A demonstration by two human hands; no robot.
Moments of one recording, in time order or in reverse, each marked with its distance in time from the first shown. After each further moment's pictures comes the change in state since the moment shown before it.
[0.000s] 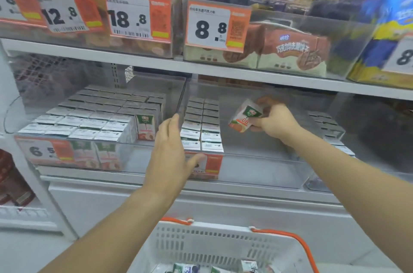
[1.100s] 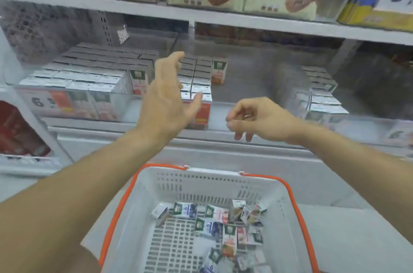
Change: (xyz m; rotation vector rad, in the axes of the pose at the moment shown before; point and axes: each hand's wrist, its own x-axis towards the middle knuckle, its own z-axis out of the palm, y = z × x) left_hand -0.012 0.032 -0.012 -0.034 0.126 0.231; right_hand -0.129 -0.006 -0.007 -0.043 -0.514 -0.096
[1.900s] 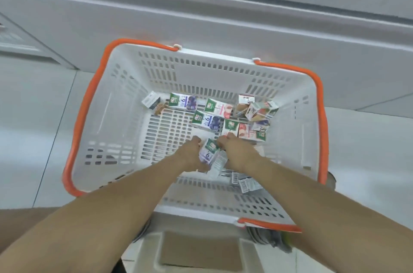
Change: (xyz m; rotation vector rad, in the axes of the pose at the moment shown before) left_hand -0.362 -0.078 0.183 -0.056 -1.405 -1.000; right_hand -0.114 0.294 0.233 -0.576 -0.635 0.350
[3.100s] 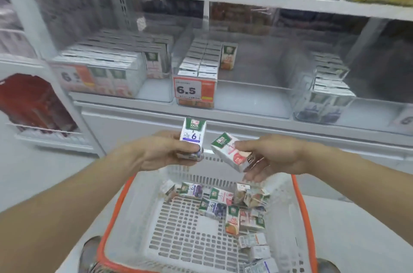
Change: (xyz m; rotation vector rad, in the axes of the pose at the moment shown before) left_hand -0.228 0.092 -0.203 -0.827 0.014 0.494; right_hand -0.174 -0.086 -0.253 0.941 0.071 0.085
